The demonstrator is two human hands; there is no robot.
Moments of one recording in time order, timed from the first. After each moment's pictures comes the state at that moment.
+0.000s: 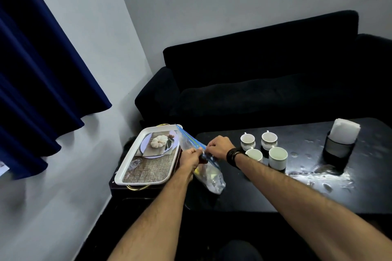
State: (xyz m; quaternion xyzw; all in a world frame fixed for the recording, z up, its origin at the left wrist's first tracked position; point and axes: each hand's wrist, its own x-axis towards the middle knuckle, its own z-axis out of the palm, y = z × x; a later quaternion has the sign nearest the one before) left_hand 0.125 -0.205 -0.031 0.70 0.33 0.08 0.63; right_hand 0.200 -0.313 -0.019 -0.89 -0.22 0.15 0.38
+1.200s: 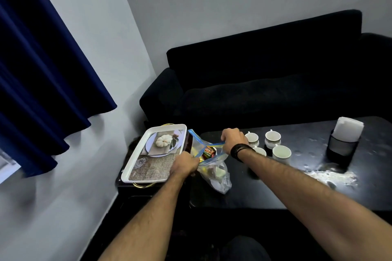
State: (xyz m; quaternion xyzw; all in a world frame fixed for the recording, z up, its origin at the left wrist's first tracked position) left_hand 0.090 -0.178 -0.015 0.91 0.30 -0.01 0.27; right_hand 0.201 -0.333 -0.008 -0.94 -0.18 0.04 0.27
